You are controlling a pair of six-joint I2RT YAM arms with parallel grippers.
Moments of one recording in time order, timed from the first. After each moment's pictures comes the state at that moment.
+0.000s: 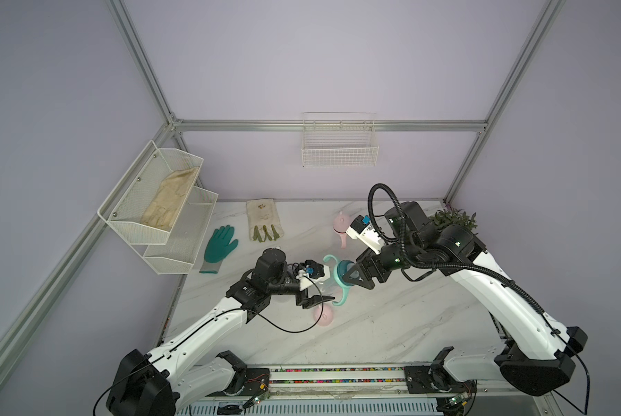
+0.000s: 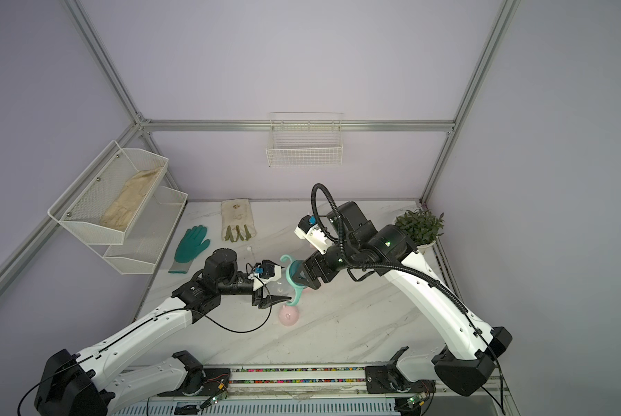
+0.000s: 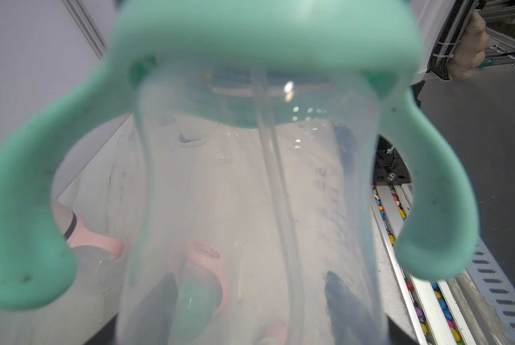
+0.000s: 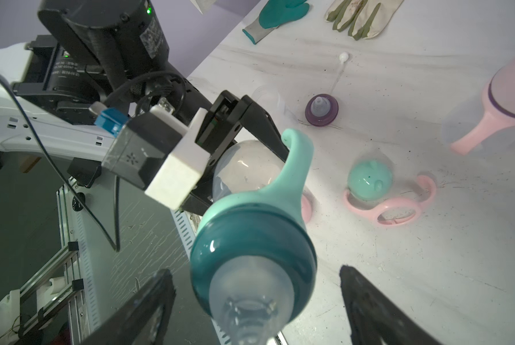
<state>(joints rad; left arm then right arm) -0.58 1.08 0.74 -0.10 0.73 0.49 0.70 1.34 1.67 -1.18 -0.46 0.04</state>
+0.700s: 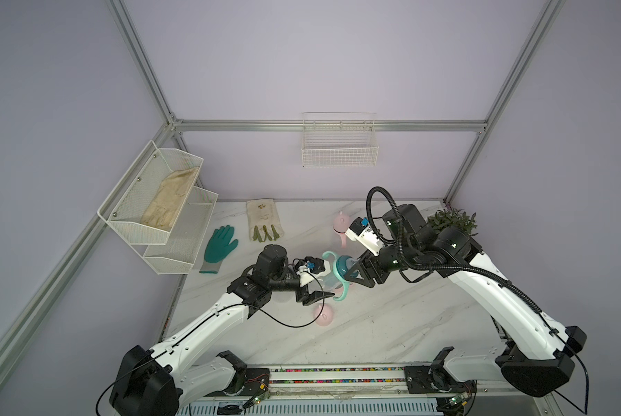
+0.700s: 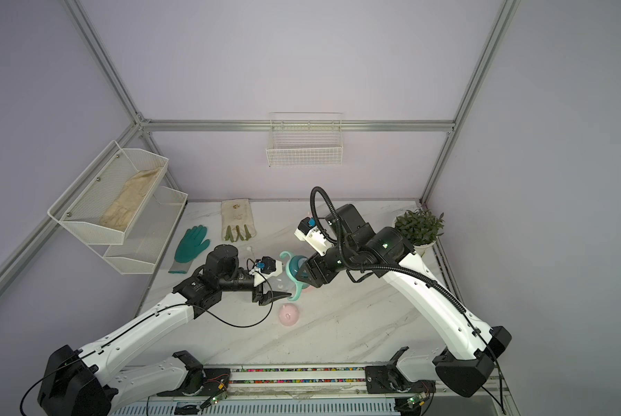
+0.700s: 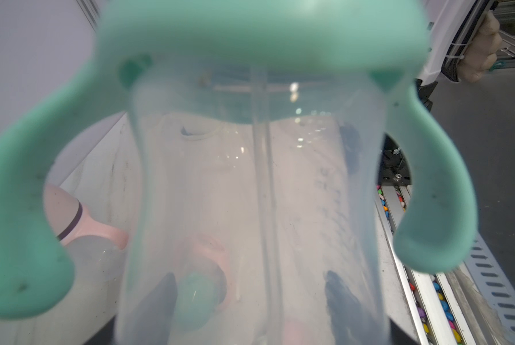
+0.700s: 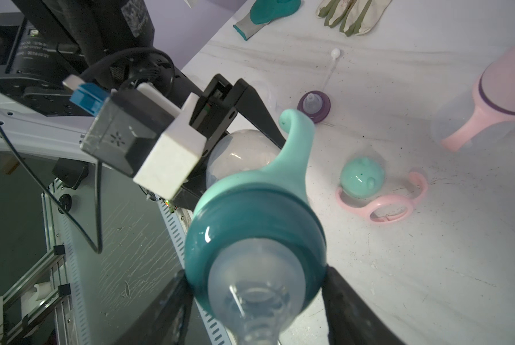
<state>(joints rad) -0.57 1.11 0.78 -0.14 0.72 0.48 0.71 1.35 1.63 -1.14 -0.43 0.04</state>
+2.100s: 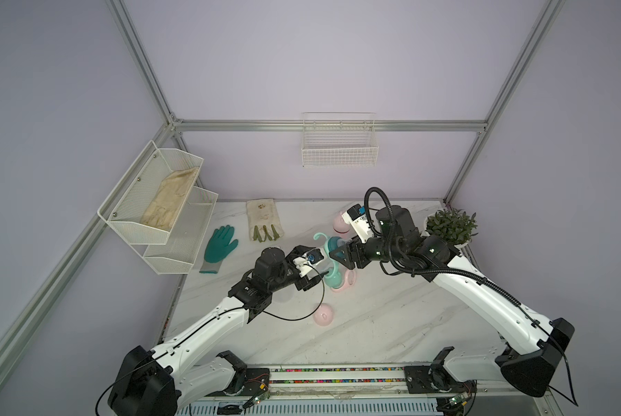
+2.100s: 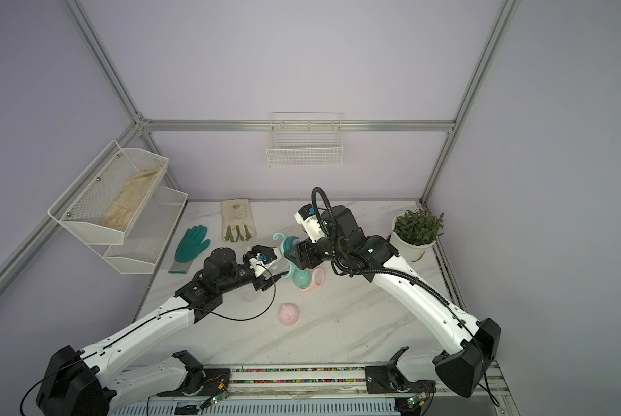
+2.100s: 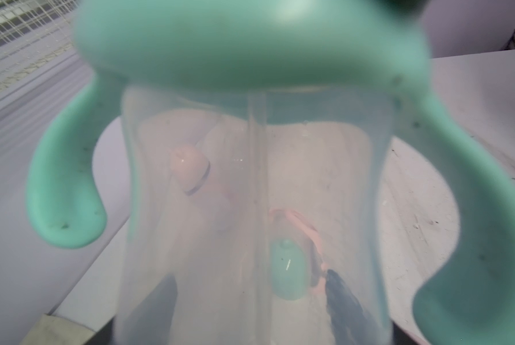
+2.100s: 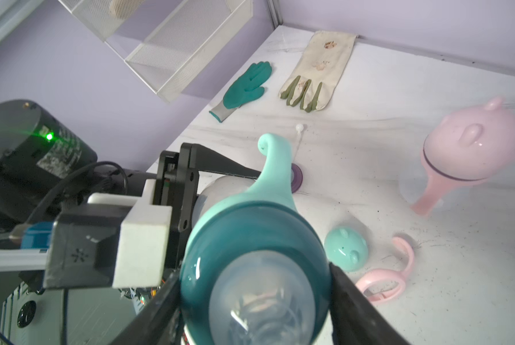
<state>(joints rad) -0.58 1.10 0.72 0.08 0.25 0.48 0.68 1.35 1.42 -0.63 -0.33 0.26</state>
